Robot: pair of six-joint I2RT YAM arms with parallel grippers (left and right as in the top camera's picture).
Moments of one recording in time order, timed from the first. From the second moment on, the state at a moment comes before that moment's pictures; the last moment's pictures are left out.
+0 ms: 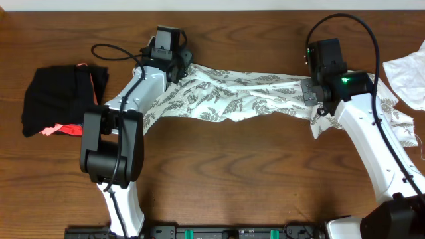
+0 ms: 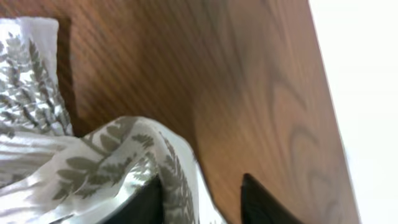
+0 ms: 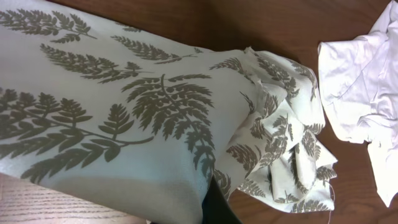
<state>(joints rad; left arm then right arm) -0.21 2.05 1.44 -0.26 0.06 -1.20 0.21 1.56 1.33 -0.89 0.38 -0.01</state>
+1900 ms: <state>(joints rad) -0.23 1.69 1.46 -0.67 -0.13 -0.28 0.08 1.39 1.33 -0.85 0.36 0.10</state>
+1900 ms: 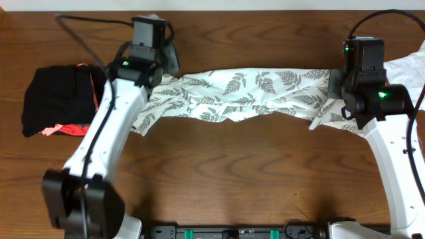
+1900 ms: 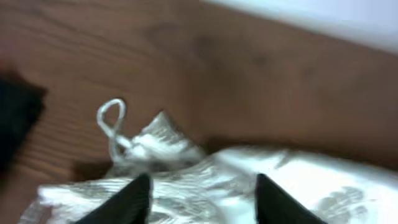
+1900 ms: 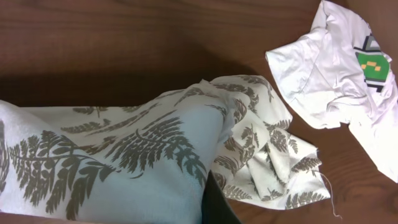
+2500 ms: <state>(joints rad) -0.34 1.80 1.42 -0.89 -0.23 0.31 0.05 1.39 1.33 -0.85 0.35 0.10</state>
